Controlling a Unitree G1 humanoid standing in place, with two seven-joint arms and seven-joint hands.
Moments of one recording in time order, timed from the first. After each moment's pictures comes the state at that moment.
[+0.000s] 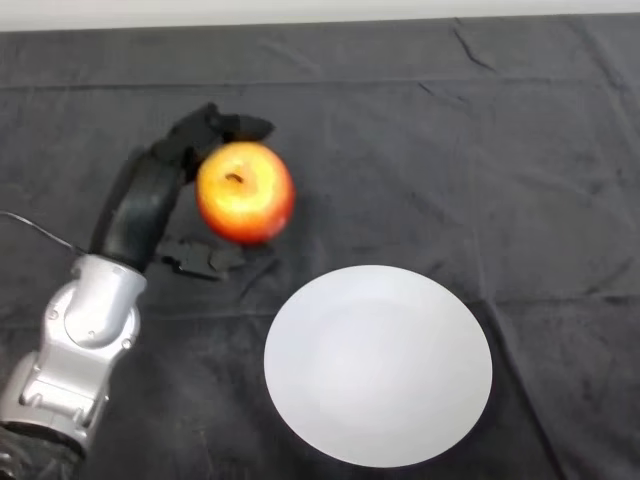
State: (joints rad) left arm -0.44 0.35 -0.23 0.38 0.17 -0.43 0.01; right arm -0.83 -0.50 -1.83 1.31 1.66 0.65 0.51
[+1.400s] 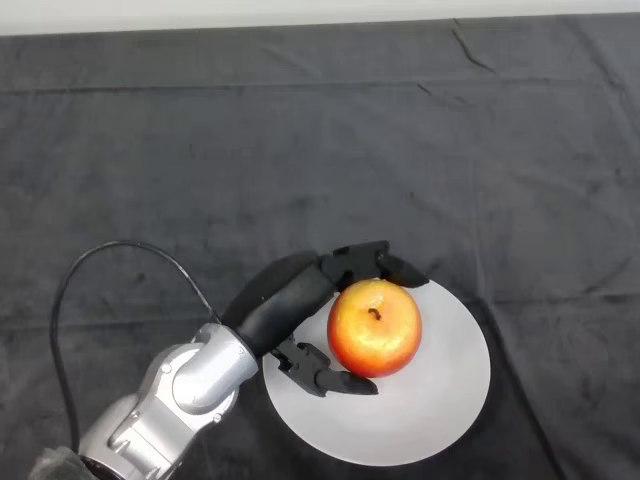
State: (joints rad) left arm -0.42 0.31 -0.57 0.45 0.26 -0.44 0.03; right arm -0.83 -0.50 -1.83 1.31 1.66 0.65 0.51
